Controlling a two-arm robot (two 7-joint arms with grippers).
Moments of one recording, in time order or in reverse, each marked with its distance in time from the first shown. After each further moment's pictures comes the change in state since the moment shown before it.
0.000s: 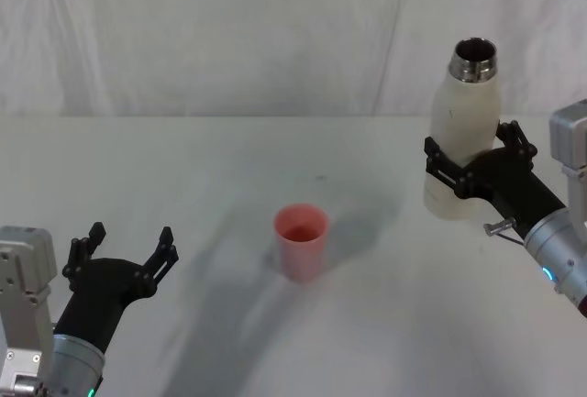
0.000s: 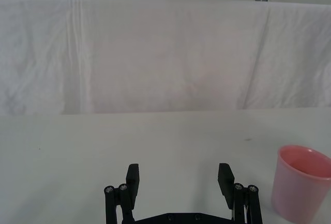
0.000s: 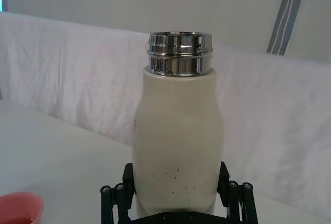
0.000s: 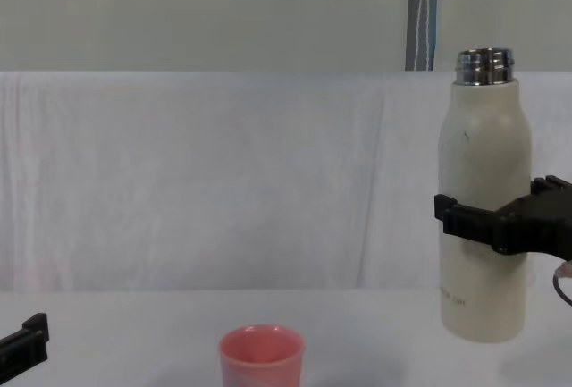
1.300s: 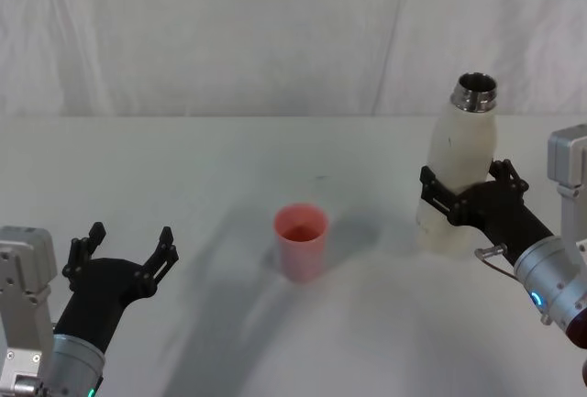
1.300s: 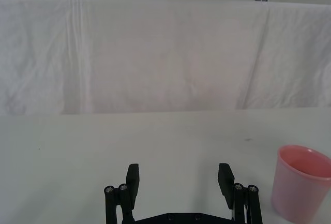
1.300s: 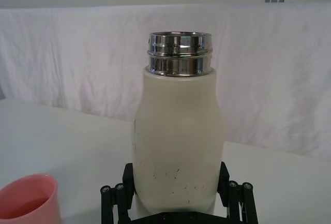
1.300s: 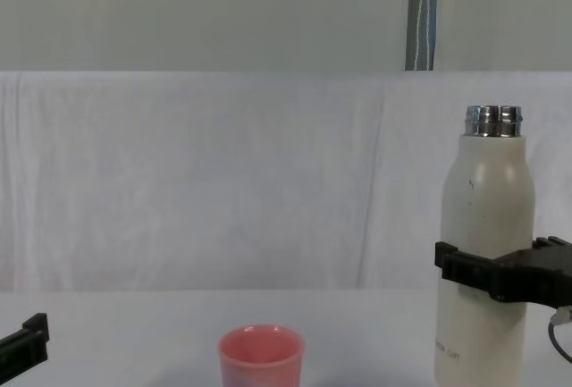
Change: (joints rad) left arm 0.000 0.000 0.000 0.000 0.000 0.000 0.000; right arm -0.047 -0.018 -0.010 0.004 0.094 0.074 -0.046
